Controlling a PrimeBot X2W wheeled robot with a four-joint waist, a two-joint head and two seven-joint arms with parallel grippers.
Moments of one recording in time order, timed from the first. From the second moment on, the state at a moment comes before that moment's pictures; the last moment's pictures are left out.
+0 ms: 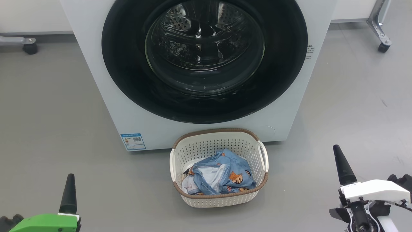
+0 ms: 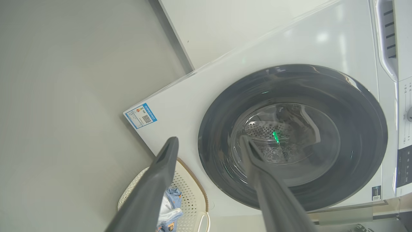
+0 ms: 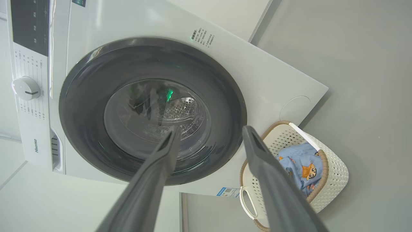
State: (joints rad) left arm 0.01 0.11 -0.03 0.28 -1.40 -0.12 -0.08; right arm 0.00 -0.10 0.08 0.23 1.32 0.12 -0.07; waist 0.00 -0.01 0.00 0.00
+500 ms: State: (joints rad) left arm 0.03 0.14 -0.03 0.23 -1.06 -0.11 -0.12; right arm -0.03 -0.14 0.16 0.19 1.01 0.12 -0.11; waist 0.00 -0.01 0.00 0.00
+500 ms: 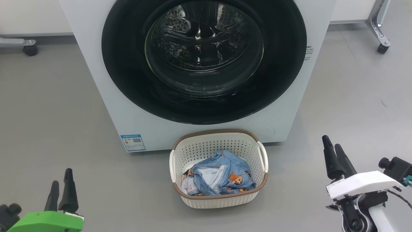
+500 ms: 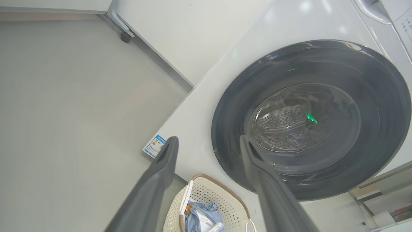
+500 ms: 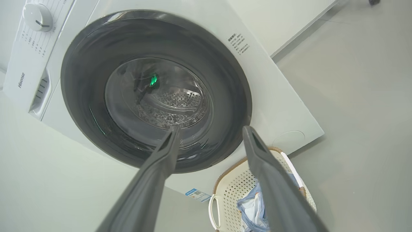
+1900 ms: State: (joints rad) left arm 0.11 0.16 0.01 0.19 -0.31 -0.07 -0.22; right arm -0.04 -0.18 0.26 0.26 0.32 0.07 -0.22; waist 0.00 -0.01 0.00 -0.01
